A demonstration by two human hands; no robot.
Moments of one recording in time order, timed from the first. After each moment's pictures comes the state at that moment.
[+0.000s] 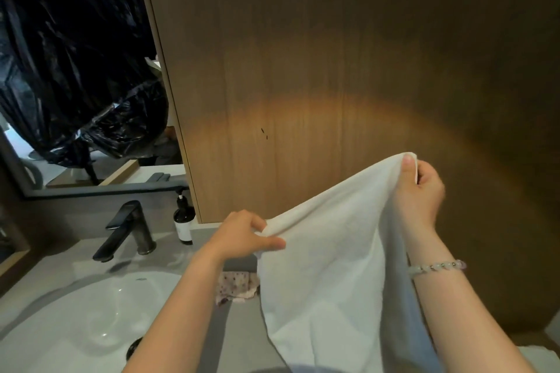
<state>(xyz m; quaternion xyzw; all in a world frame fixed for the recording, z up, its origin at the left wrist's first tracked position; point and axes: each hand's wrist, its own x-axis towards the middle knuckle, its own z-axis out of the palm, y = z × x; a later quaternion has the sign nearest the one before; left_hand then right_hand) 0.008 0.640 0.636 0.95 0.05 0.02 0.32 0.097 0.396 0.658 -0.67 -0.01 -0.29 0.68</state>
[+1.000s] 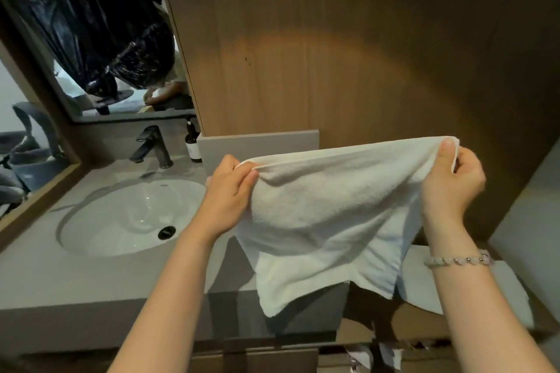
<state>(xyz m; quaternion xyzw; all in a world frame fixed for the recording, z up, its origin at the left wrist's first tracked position) -0.183 0.511 0.613 0.92 0.00 0.24 0.31 -0.085 0.242 0.618 -0.66 0.06 -0.32 0.67</state>
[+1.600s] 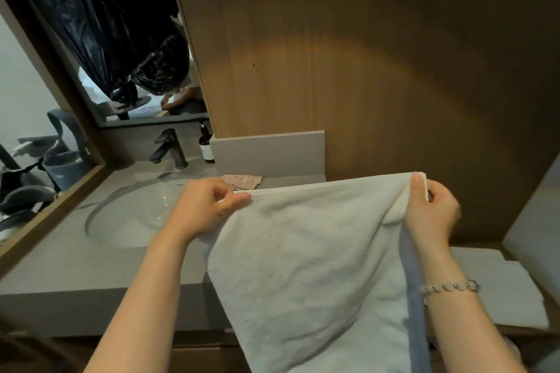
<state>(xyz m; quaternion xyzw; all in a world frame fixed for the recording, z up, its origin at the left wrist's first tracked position) -0.239 0.522 0.633 0.94 0.12 0.19 0.26 -0.115 0.233 0.578 -0.72 0.04 -0.21 0.67</state>
